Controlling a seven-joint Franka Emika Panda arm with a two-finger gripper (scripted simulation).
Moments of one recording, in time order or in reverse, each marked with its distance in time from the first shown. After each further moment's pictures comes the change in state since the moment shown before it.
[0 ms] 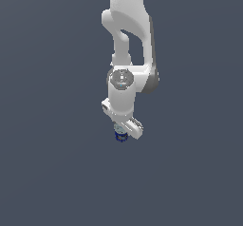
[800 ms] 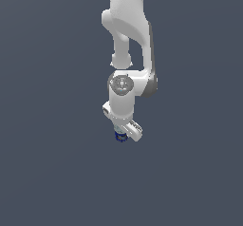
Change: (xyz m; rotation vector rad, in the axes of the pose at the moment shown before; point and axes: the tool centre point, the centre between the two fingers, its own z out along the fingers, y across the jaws) arm 0.000 -0.001 0.021 0.000 -0.001 0.001
